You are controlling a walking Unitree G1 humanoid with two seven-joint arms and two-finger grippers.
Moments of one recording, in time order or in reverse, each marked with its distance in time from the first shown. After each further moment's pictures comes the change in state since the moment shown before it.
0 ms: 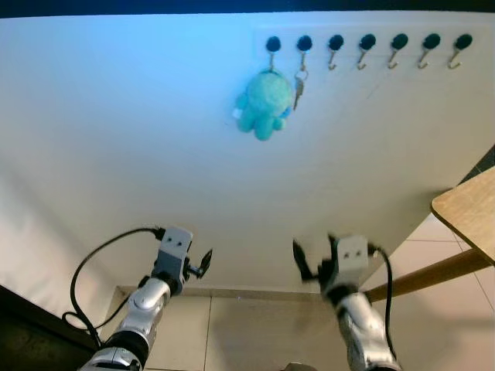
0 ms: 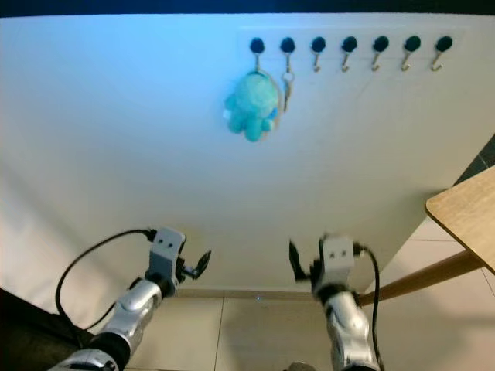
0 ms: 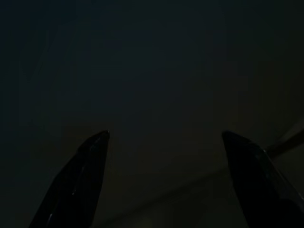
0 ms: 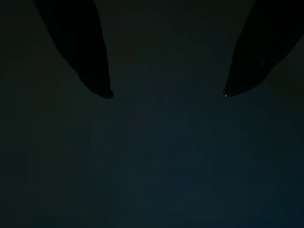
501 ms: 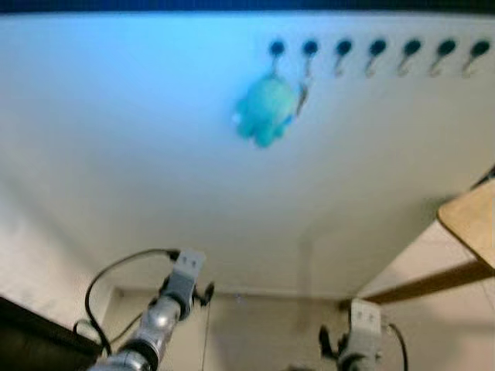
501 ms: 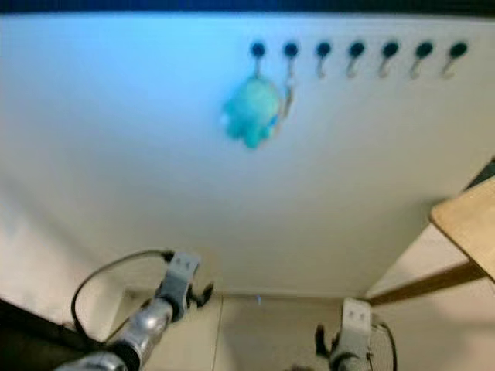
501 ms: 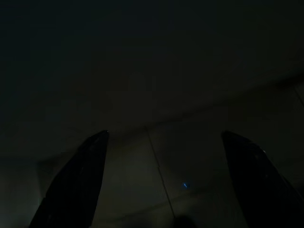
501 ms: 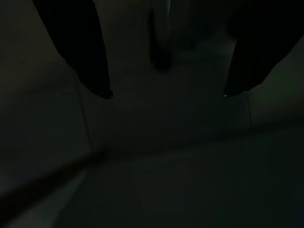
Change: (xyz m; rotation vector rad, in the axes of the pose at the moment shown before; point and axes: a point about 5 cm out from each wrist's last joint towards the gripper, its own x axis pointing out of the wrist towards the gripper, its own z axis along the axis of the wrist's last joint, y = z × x) left arm -0.006 -0.017 -0.051 -0.057 0.385 0.149; right arm -0.105 -0.018 -0.118 0.180 0.740 -0.373
